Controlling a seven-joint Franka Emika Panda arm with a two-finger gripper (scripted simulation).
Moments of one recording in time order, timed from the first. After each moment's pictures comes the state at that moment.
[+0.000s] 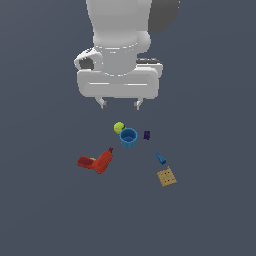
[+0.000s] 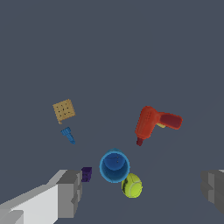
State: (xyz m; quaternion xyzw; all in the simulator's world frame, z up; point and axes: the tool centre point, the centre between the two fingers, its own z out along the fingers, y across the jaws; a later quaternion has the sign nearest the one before) arm 0.016 -0.023 0.348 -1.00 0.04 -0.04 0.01
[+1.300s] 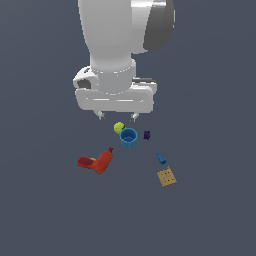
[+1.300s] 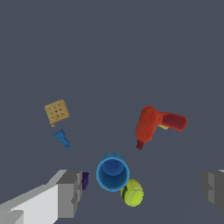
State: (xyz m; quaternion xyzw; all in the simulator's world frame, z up) arm 0.031 -0.032 0.315 -1.00 0.05 -0.03 0.01
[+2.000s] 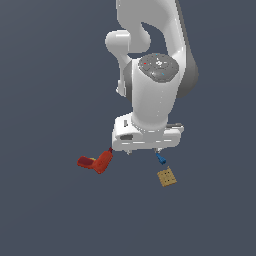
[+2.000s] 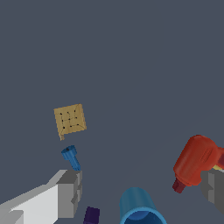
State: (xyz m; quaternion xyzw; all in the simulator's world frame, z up) arm 0.089 0.052 0.213 -1.00 -0.04 -0.01 0.00
